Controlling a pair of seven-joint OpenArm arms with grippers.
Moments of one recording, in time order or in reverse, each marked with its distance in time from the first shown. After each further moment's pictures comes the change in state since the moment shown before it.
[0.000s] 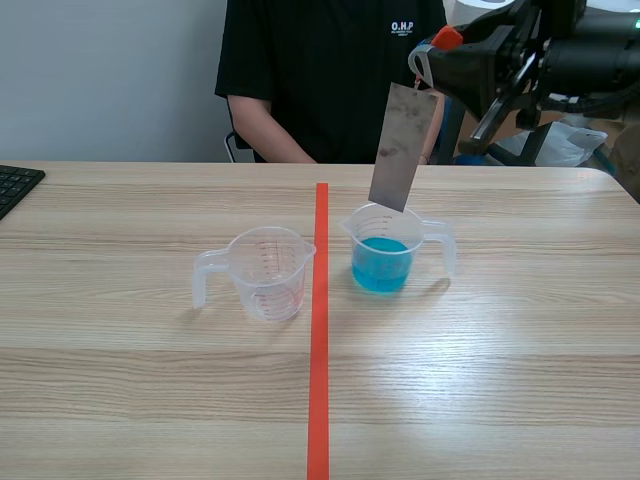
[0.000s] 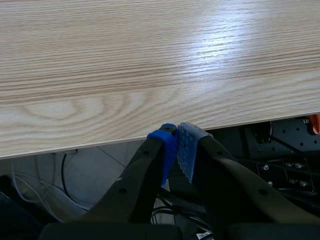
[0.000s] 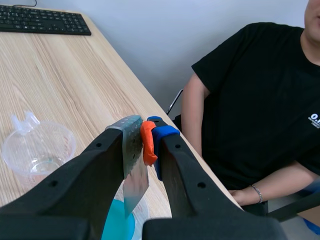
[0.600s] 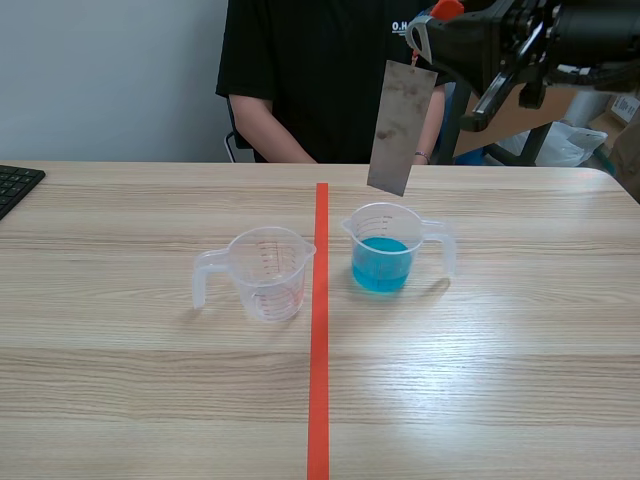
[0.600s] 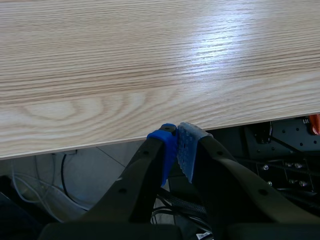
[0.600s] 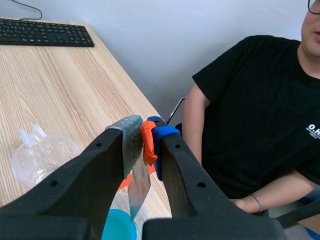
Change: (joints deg) left arm 0.0 0.0 0.0 0.0 0.0 0.0 0.0; right arm 0.0 0.0 1.1 4.1 4.5 0.0 -4.7
